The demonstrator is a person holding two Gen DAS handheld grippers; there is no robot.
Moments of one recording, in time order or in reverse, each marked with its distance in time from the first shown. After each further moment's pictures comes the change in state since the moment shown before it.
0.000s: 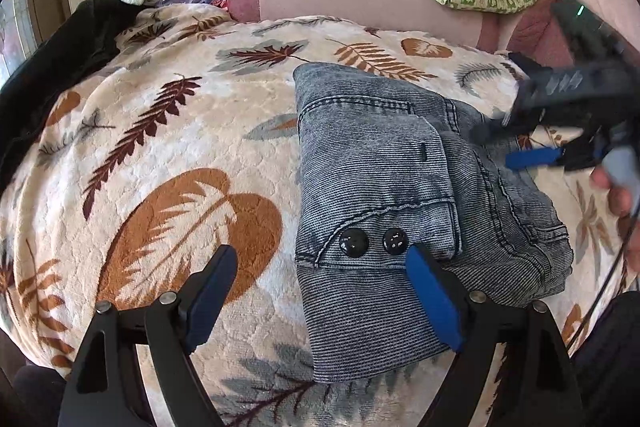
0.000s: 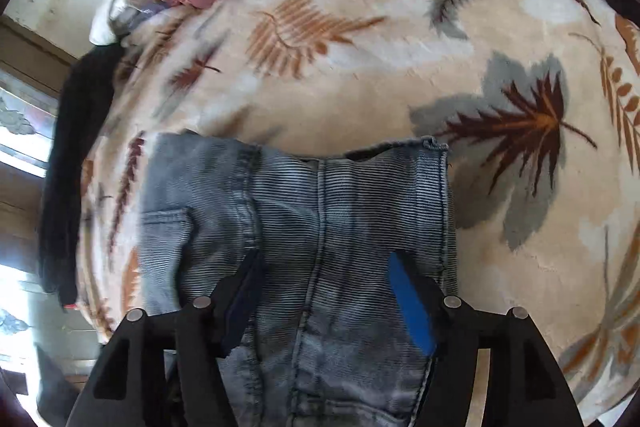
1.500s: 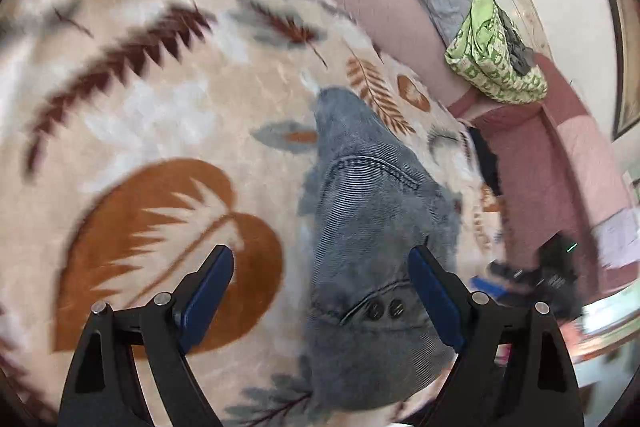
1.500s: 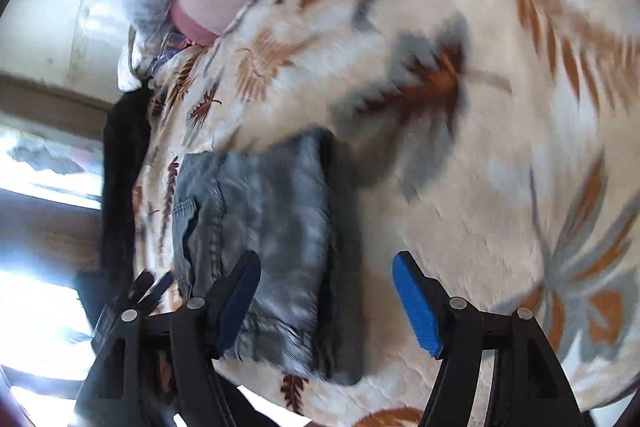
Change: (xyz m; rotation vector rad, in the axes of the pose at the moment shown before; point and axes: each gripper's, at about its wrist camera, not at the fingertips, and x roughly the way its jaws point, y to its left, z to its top) left arm 0.028 0.093 0.037 -0.413 0.159 -0.458; right arm -0.034 -0.128 -0.043 0.233 0.041 0.300
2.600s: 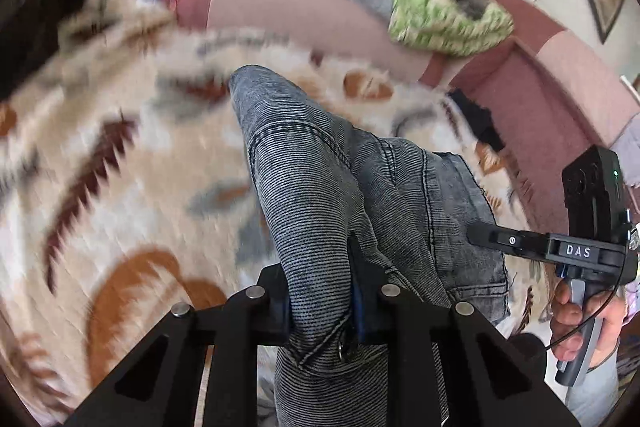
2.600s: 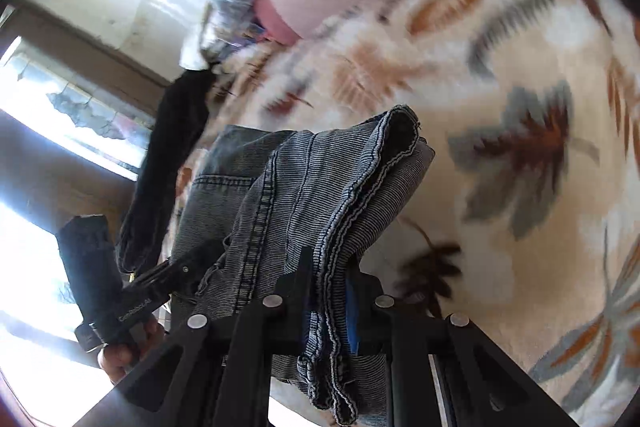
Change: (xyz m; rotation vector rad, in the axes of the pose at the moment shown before) left arm -0.015 -0.116 0.009 0.368 -0.087 0.145; right arm 0.000 0.128 -0.001 -0.318 -0.137 0.024
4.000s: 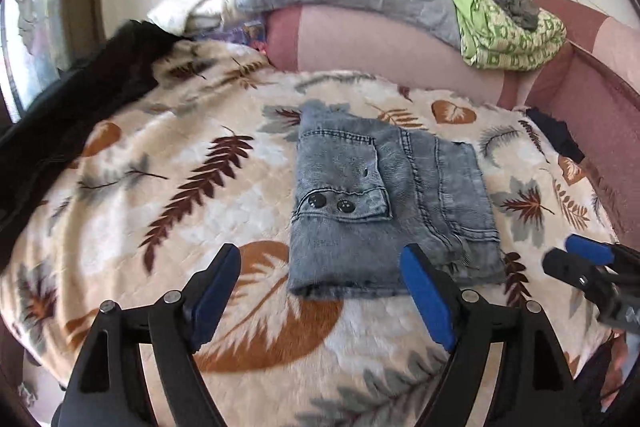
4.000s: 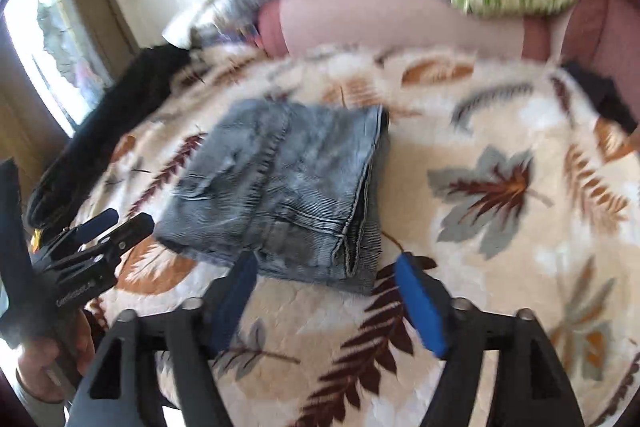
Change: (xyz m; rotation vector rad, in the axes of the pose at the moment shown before) left arm -0.026 0.029 -0.058 0.014 -0.177 0.376; right arm 0.010 0.071 -0.098 -0.281 -0.157 -0.367
